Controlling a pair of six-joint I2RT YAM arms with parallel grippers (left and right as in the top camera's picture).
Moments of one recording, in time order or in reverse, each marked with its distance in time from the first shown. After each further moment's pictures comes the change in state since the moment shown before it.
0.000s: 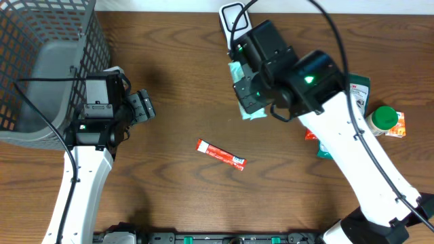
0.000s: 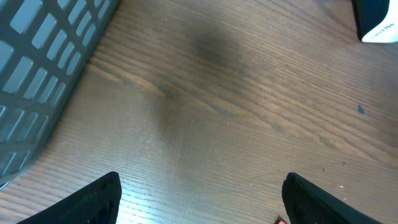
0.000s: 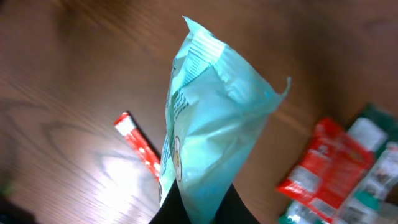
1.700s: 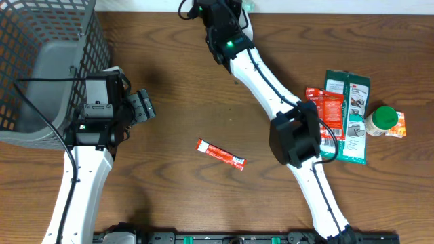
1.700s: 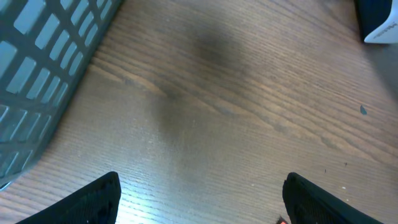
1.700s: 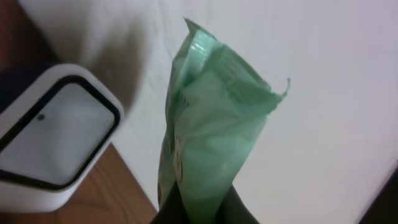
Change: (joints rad) left arm 0.000 0.000 0.000 0.000 -0.006 0.000; right arm -0.106 0.858 0.372 1.197 0.623 -1.287
